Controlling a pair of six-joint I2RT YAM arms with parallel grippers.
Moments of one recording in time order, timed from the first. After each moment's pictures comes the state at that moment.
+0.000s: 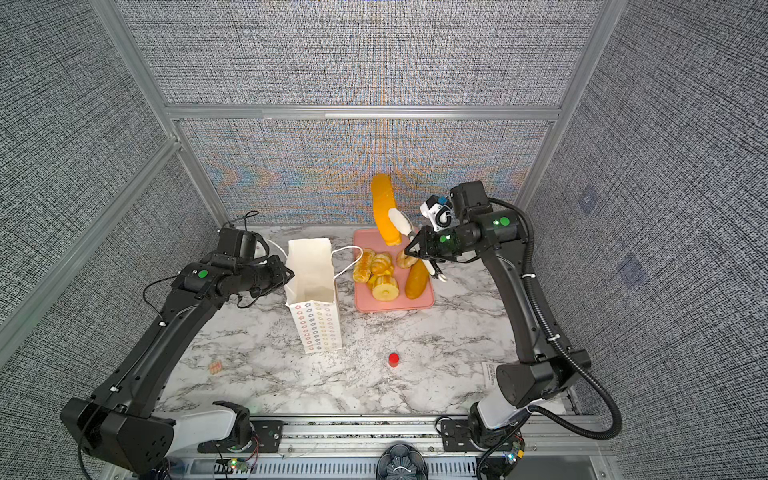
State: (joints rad) left arm -0.32 1.27 1.34 -0.91 0.19 -0.70; right arm 0.28 1.56 1.95 -1.27 -0.56 0.28
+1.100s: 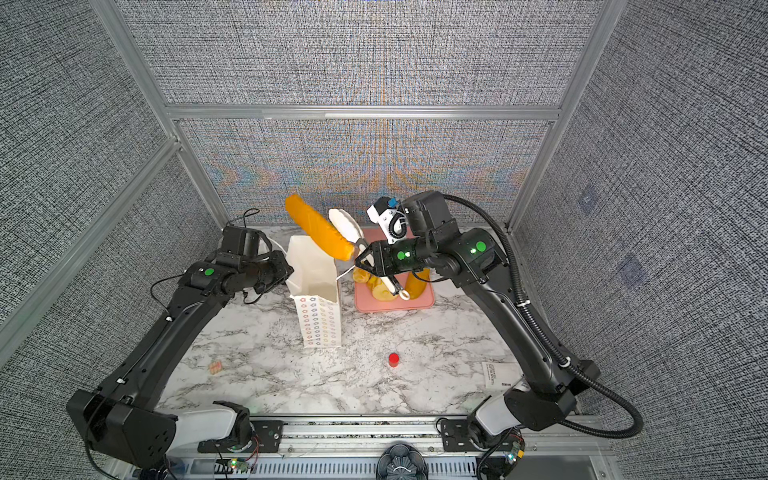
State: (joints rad) left arm -0.32 1.30 1.32 -0.82 0.16 -0.78; right arm 0.67 1.50 1.97 -1.09 -0.42 0.39
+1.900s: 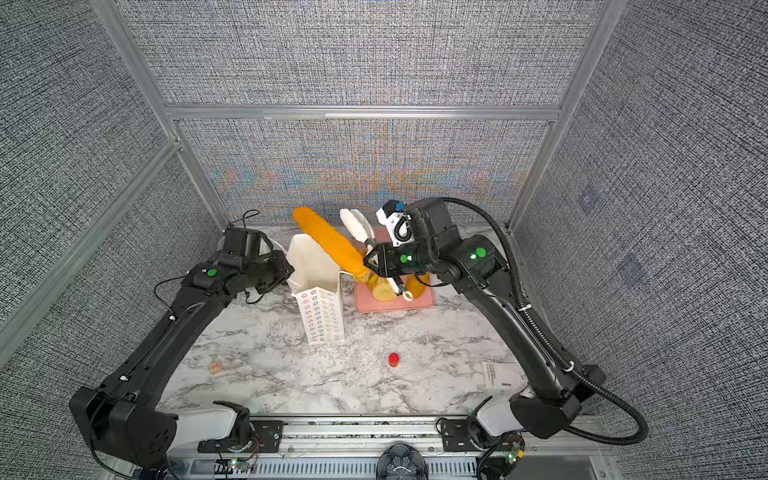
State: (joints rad) left arm -0.31 1.30 1.29 -0.78 0.16 -0.80; right arm 0.63 1.45 1.87 -1.04 -0.31 0.40
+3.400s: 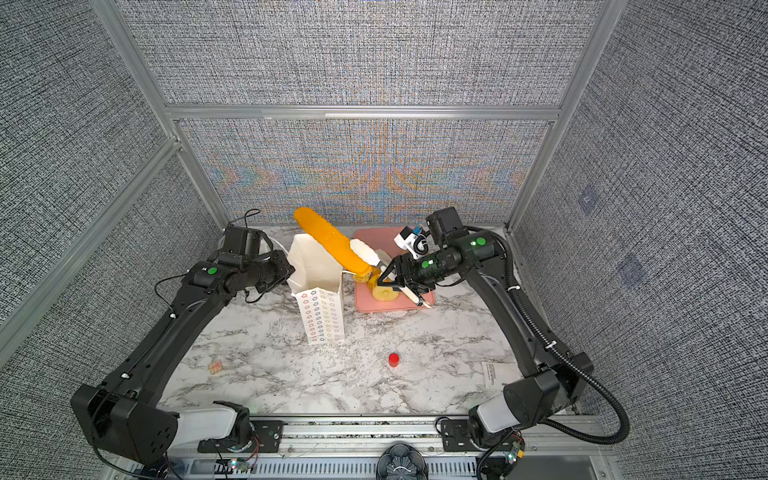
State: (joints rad) left arm -0.31 1.31 1.30 -0.79 0.18 -0.78; right arm 0.39 1.48 1.67 -1.22 -0.77 0.35
